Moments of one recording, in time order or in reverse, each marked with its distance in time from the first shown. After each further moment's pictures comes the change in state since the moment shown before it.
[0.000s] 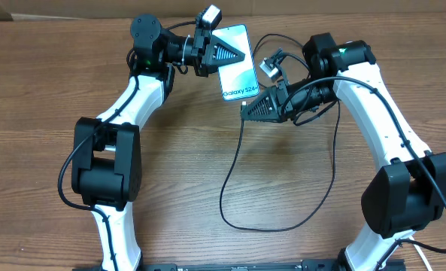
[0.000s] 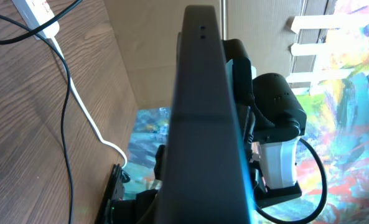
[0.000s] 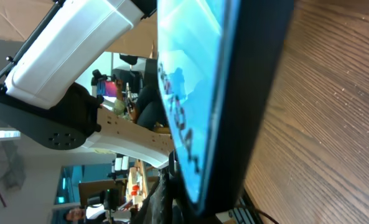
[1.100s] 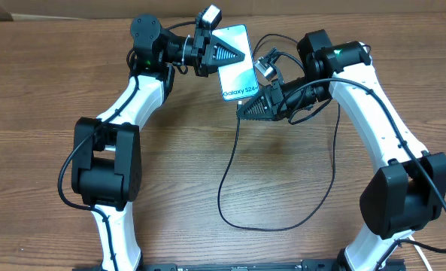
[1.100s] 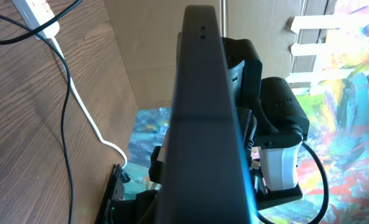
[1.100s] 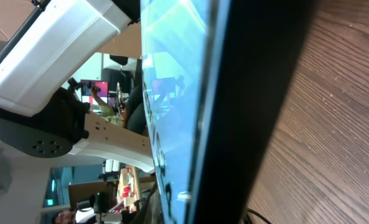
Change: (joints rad) left arm 0.000 0.000 0.000 0.000 0.000 0.000; right arm 0.026 0.000 -0.002 0.093 0.039 0.079
